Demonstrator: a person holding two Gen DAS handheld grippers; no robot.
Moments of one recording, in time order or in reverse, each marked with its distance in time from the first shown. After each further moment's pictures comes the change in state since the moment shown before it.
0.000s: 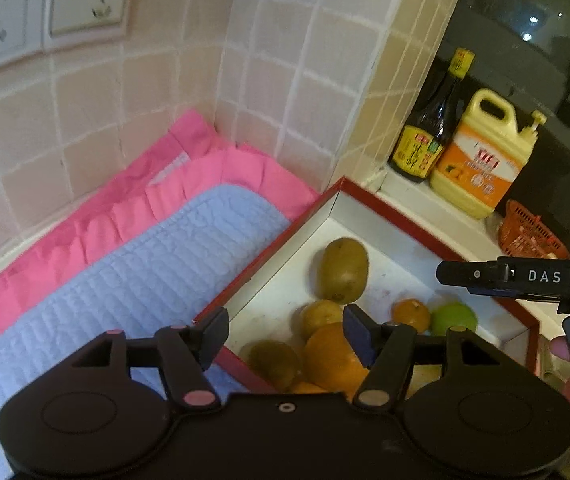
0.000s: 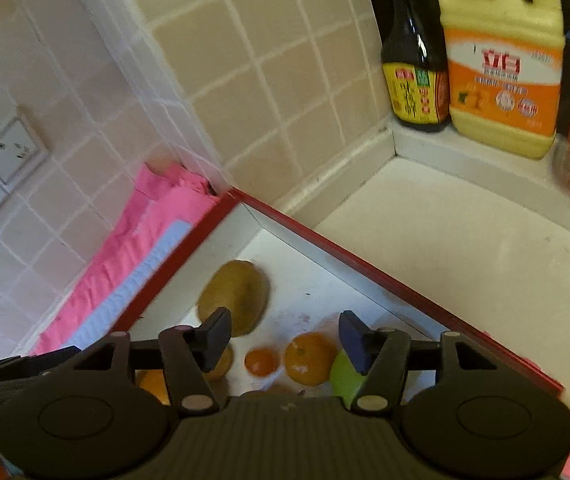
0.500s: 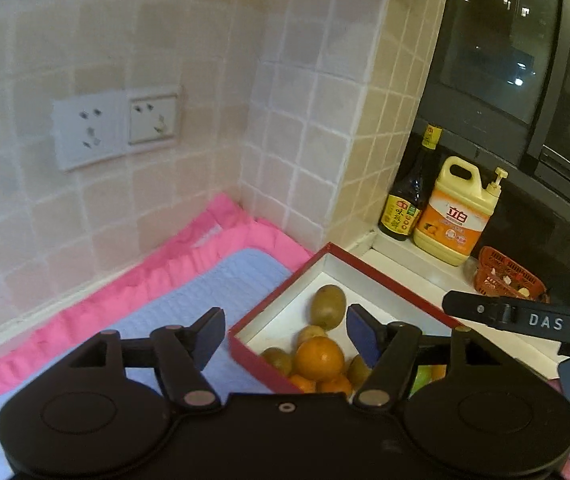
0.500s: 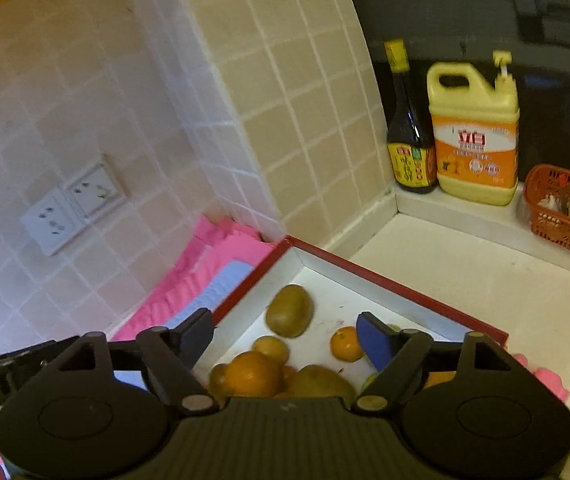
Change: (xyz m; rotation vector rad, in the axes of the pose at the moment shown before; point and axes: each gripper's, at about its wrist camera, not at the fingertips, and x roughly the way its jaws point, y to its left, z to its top) left arm -0.139 -0.033 -0.015 0.013 -0.182 0.089; right arm -0.126 0.053 -0.042 -0.037 -0.184 0.014
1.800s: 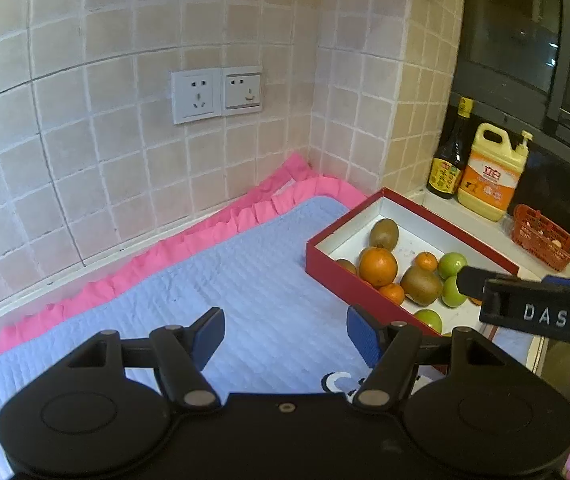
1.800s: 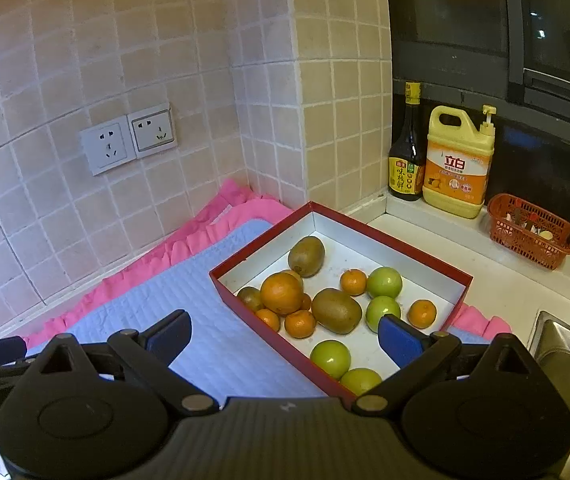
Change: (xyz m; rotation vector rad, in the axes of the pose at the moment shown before) left arm -0.105 0.007 -0.085 -0.015 0.028 0.199; right arm -0.082 0.097 -0.098 -0.178 -0.032 -0.150
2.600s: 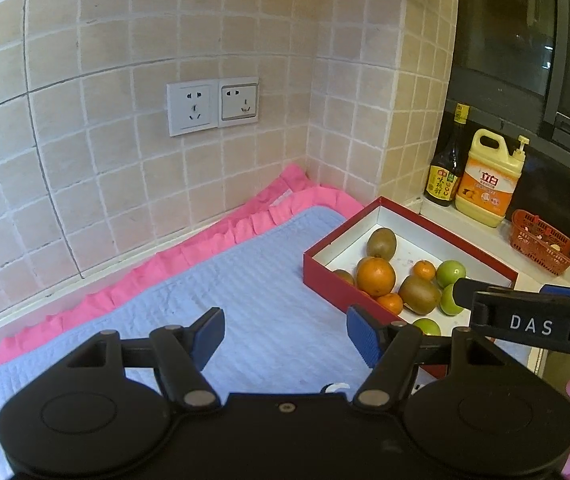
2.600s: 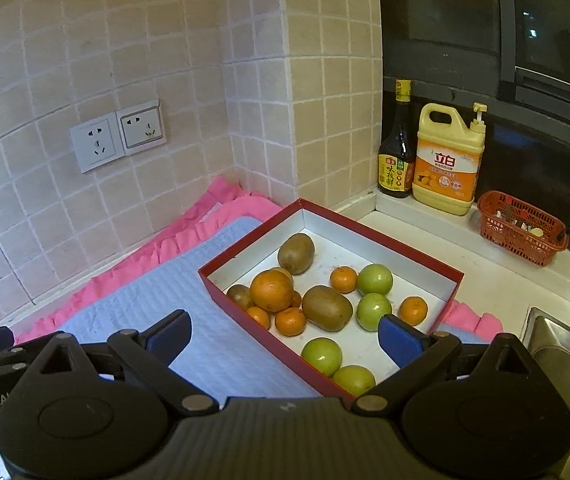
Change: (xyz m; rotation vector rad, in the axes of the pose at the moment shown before) left arm 0.003 -0.003 0.004 0.026 -0.024 -0.011; right arm 0.008 -0.006 0.002 0.003 0.010 -0.029
